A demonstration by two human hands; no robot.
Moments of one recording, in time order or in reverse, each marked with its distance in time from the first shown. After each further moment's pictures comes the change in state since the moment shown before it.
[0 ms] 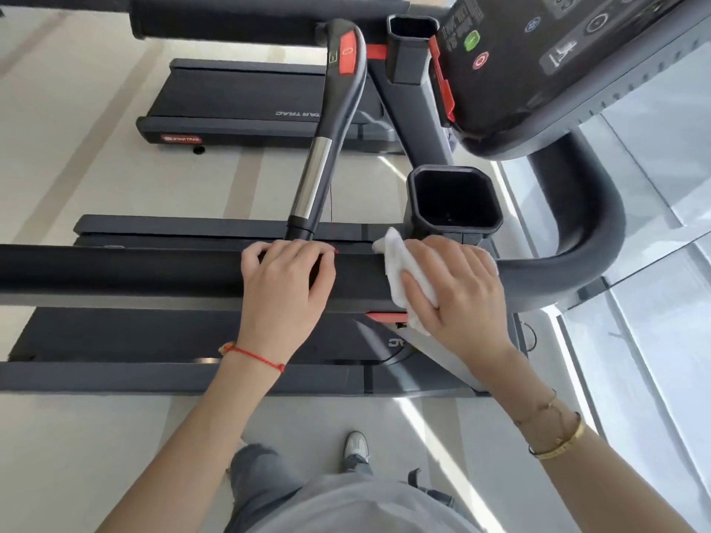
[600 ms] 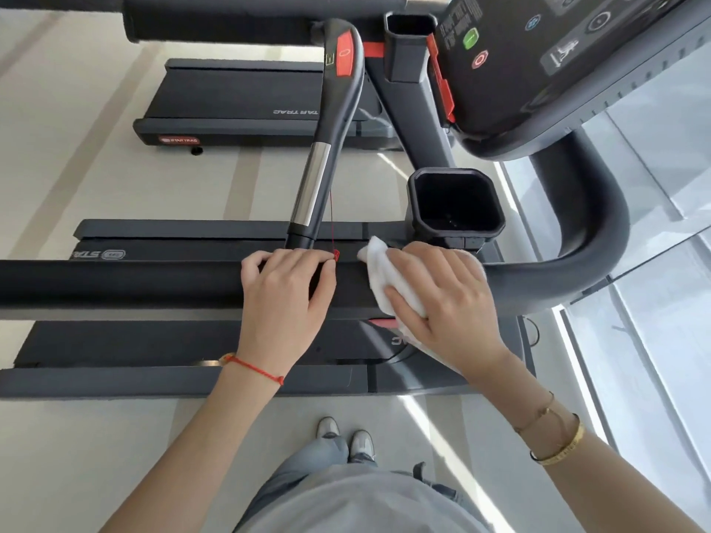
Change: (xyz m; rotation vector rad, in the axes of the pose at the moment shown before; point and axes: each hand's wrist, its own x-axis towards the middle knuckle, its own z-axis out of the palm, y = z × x) left_hand 0.000 0.000 -0.003 -0.018 -0.006 -0.006; right_hand 0.004 -0.008 0.001 -0.003 -0.063 -0.071
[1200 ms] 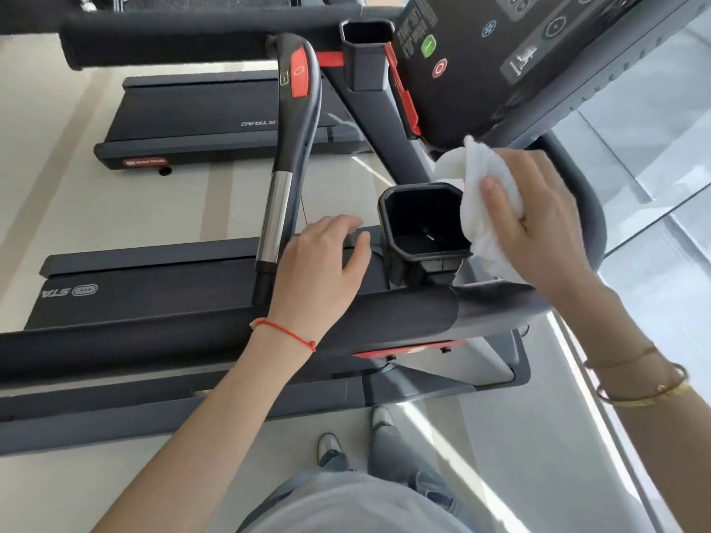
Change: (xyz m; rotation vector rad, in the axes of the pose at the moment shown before) left_hand 0.082 0.046 0.021 -0.274 -0.207 0.039; right_hand 0.052 0.109 -0.049 0.247 0.049 0.419
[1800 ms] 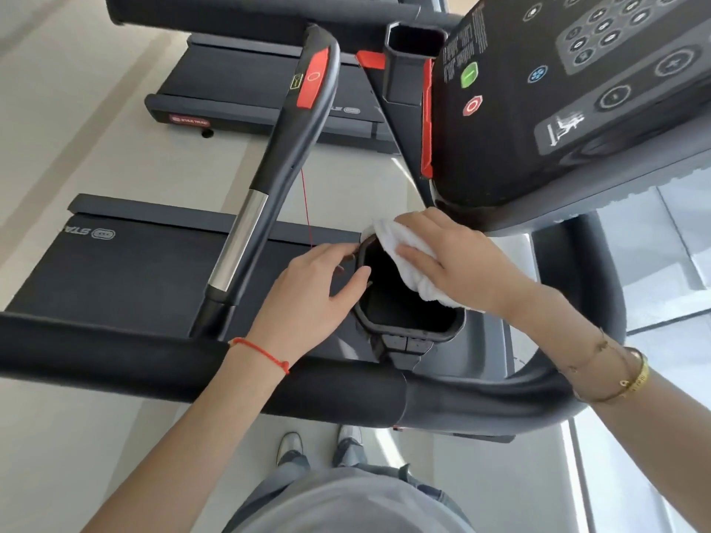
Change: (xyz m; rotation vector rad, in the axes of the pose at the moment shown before) left_hand 0.044 0.003 0.052 -0.105 -0.068 -0.242; right_hand 0.080 0.046 0.062 -0.083 -0.724 -0.287
